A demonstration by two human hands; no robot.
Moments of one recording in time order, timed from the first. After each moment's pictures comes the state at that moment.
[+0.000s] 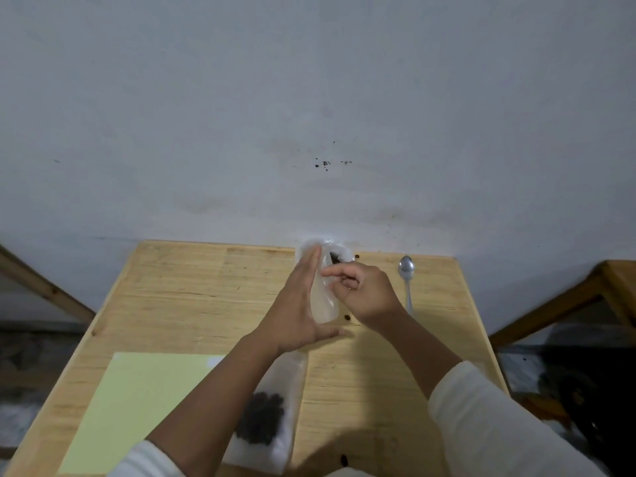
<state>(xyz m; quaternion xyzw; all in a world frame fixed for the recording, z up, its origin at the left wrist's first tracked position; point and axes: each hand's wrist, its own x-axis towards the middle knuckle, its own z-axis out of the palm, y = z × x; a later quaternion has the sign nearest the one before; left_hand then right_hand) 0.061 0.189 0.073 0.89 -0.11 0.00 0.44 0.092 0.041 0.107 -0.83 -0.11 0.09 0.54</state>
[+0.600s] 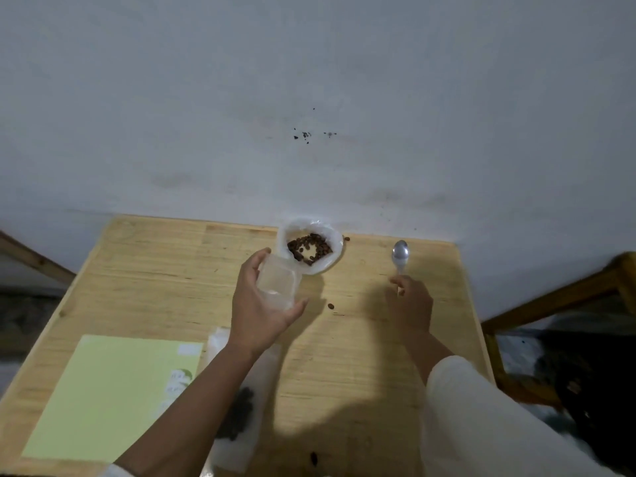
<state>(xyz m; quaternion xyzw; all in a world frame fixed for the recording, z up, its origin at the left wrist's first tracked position) 0.065 0.175 0.034 0.84 0.12 0.15 0.50 0.136 -0.054 -0.003 -0.93 0.12 0.01 0.36</state>
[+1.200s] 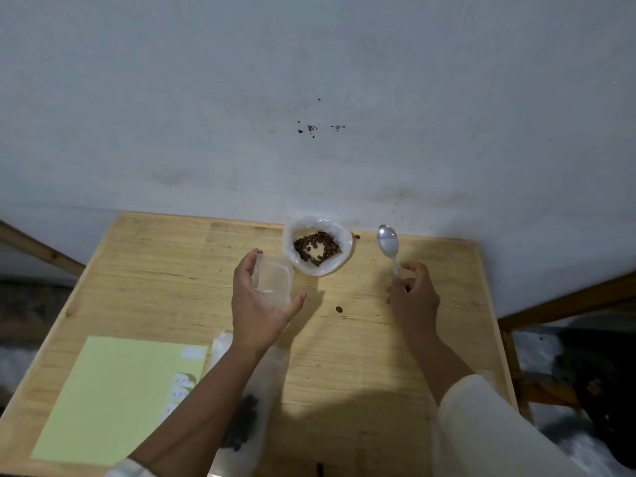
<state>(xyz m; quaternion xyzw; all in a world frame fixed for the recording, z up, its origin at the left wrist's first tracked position) 0.078 0.180 0.018 0.84 0.20 0.15 0.49 0.142 -0.033 0.019 -0.86 0.17 0.01 0.48</state>
